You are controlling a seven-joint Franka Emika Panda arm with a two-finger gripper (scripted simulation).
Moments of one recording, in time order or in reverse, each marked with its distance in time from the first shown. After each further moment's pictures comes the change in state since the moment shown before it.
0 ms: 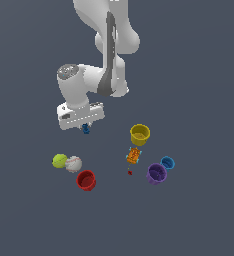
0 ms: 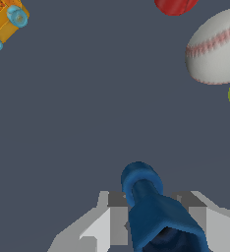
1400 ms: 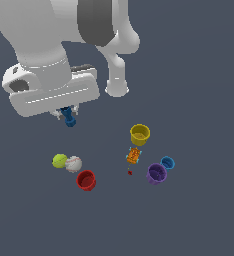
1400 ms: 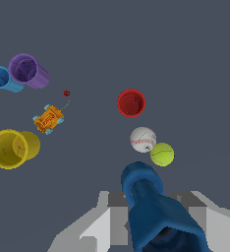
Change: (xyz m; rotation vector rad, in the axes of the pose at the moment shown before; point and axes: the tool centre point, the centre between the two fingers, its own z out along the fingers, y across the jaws) arm 0.123 0.041 -0.219 0.001 0.002 -0.001
